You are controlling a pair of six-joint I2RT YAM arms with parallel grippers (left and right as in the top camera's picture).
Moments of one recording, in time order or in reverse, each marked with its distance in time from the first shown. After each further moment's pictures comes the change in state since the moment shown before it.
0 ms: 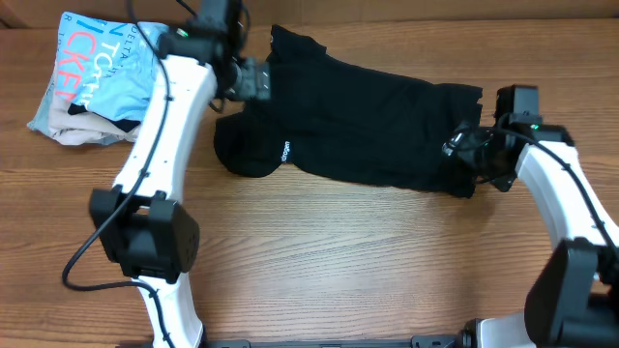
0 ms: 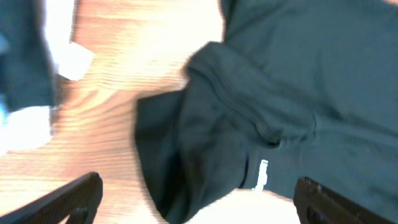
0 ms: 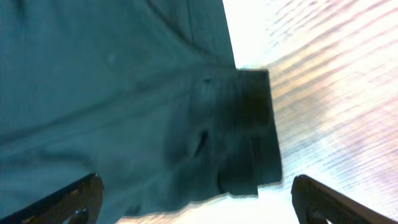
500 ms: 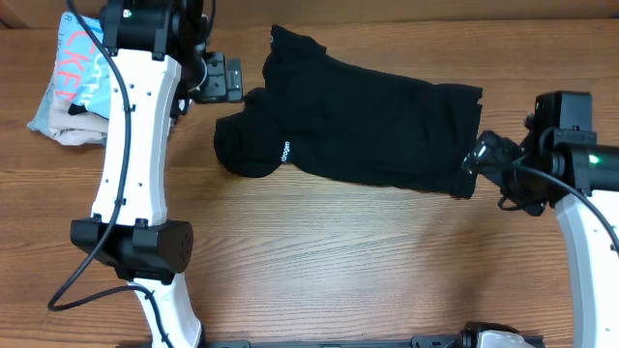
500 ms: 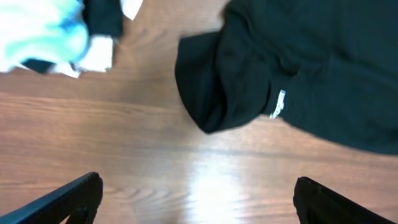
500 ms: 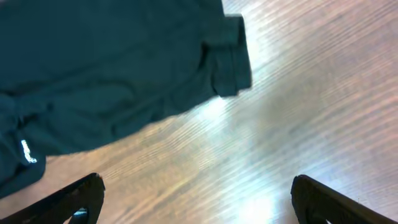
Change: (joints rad) left arm 0.038 -0.013 0.283 -0.429 -0.005 0.019; right arm 0.000 -0.335 0.125 -0.439 -0.030 -0.019
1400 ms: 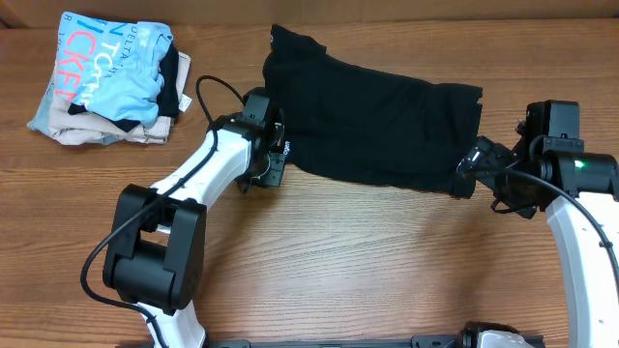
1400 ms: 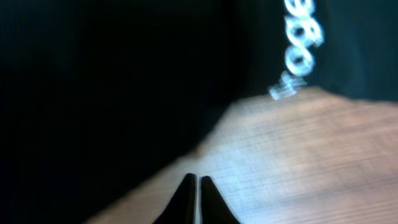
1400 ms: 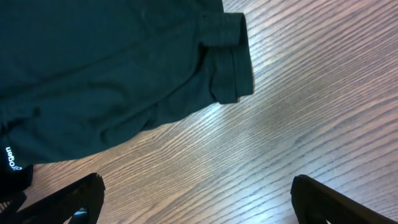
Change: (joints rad) left arm -0.182 -0.131 -1.149 0.969 0.050 0.133; right arm 0.000 -0.001 -0.111 0.134 -0.001 -0.003
